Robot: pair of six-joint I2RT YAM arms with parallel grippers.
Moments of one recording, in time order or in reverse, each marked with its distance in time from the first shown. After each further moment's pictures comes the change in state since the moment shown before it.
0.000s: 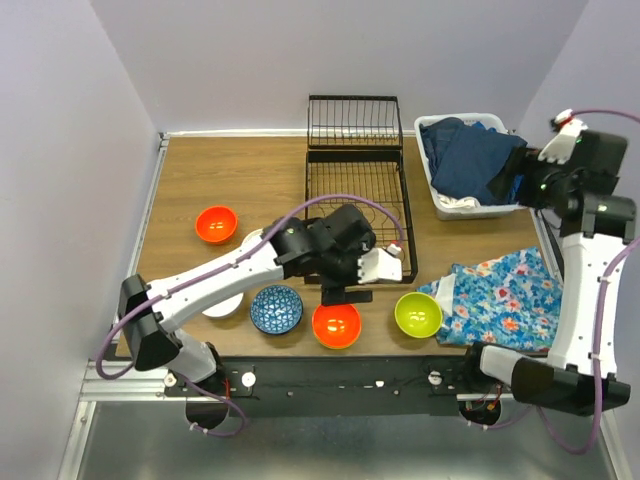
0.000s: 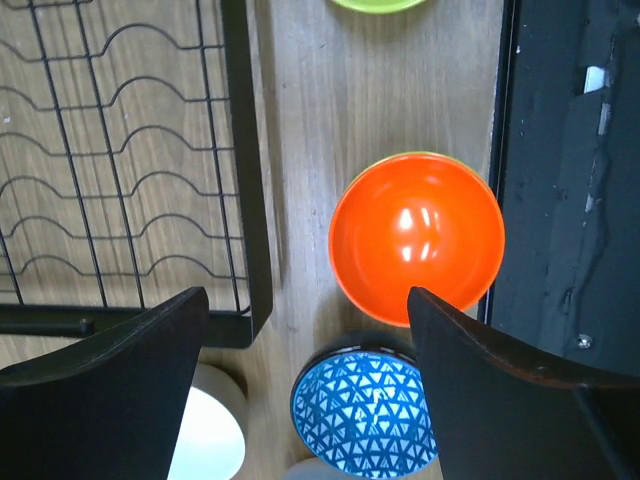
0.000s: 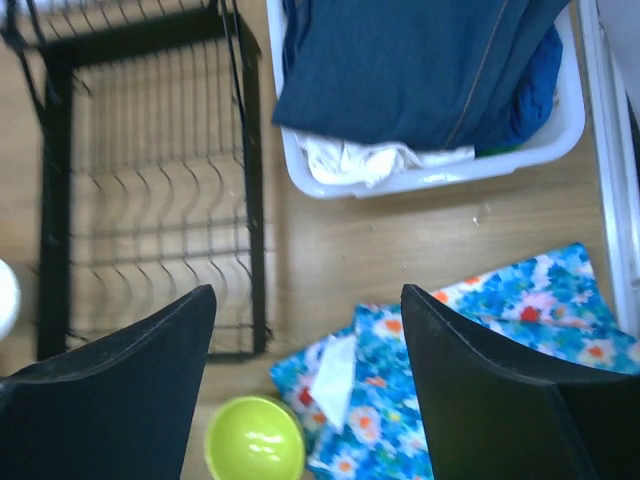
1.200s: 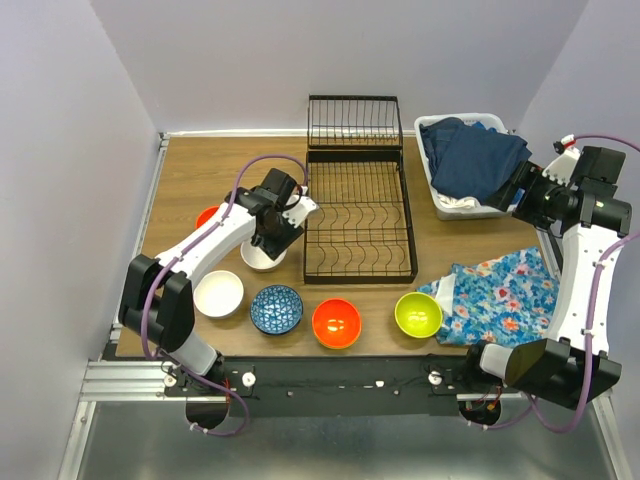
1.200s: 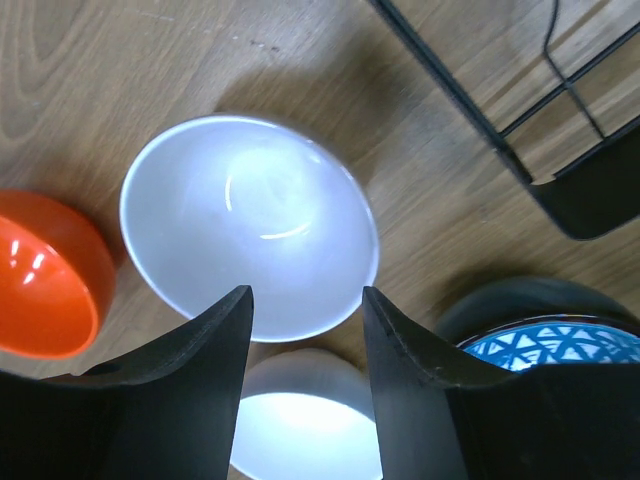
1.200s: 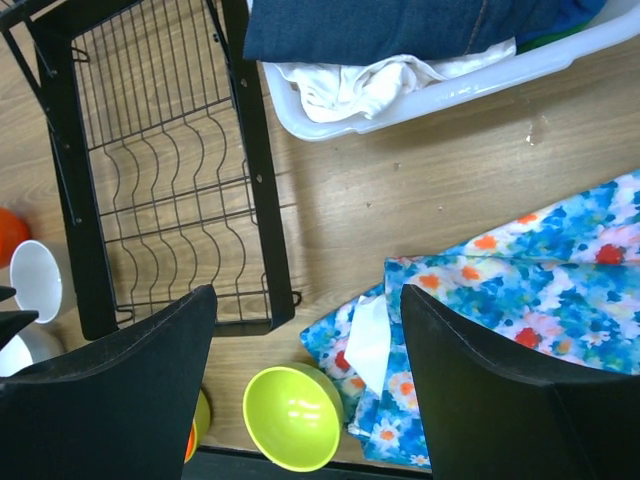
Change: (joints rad) left arm 0.549 0.099 -0.214 0.085 -0.221 -0.201; right arm -0.192 0.064 -0.107 0.002 -0.208 0.091
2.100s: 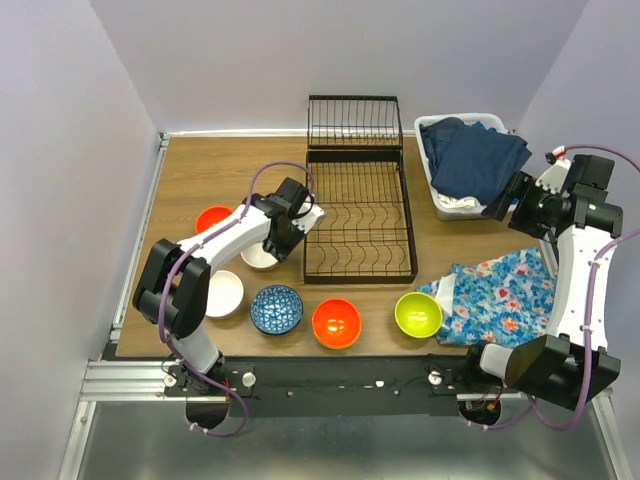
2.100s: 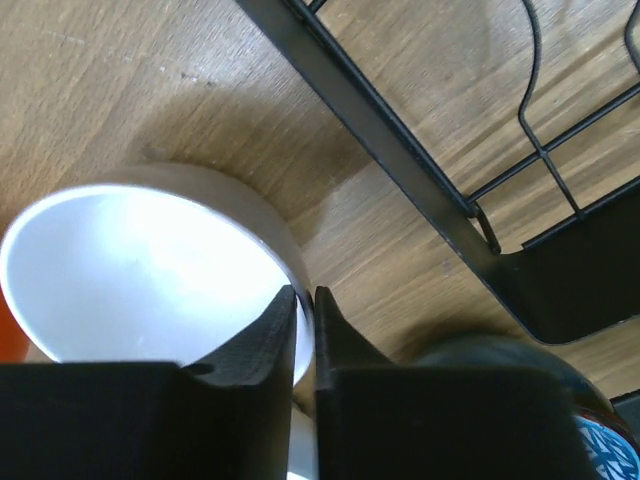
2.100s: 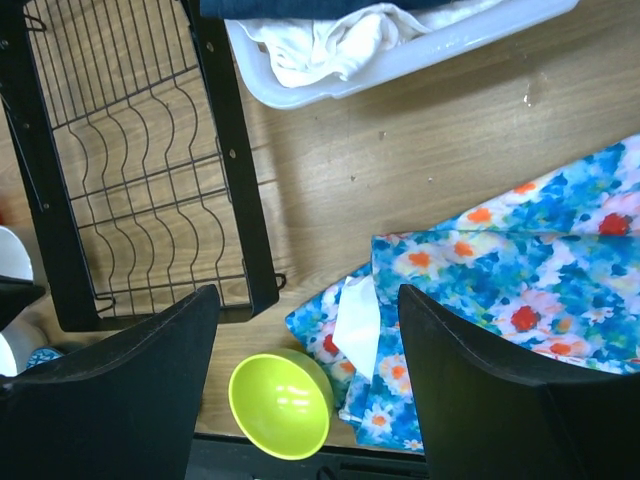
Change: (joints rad) left arm -0.043 0.104 -0.036 0.095 0.038 -0.114; right arm 0.000 -0.004 -0.072 0.003 0.026 -0.018
